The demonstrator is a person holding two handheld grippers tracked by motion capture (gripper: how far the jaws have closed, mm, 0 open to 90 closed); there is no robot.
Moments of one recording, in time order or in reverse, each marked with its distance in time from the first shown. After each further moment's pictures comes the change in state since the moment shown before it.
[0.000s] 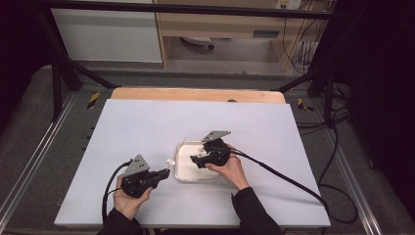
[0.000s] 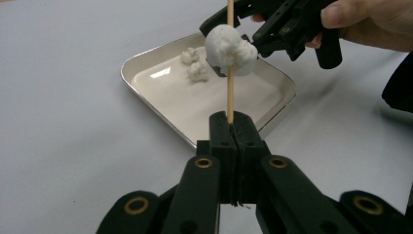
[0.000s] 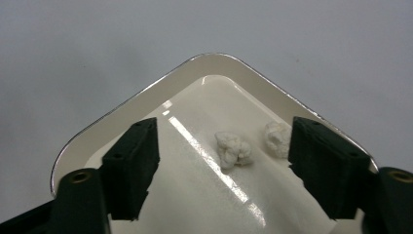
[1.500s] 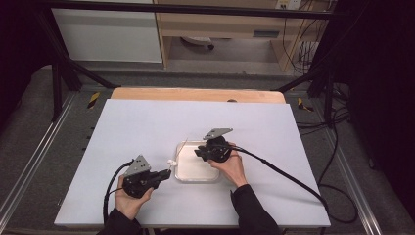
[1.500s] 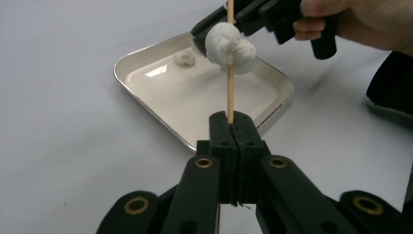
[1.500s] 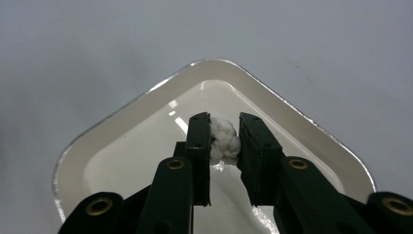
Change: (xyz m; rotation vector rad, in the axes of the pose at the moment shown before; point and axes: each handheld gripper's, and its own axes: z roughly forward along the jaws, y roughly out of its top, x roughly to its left) left arm -0.002 0.000 0.003 0.008 -0.016 0.004; right arm -0.007 0.004 -0.006 -0.014 0.037 -0.009
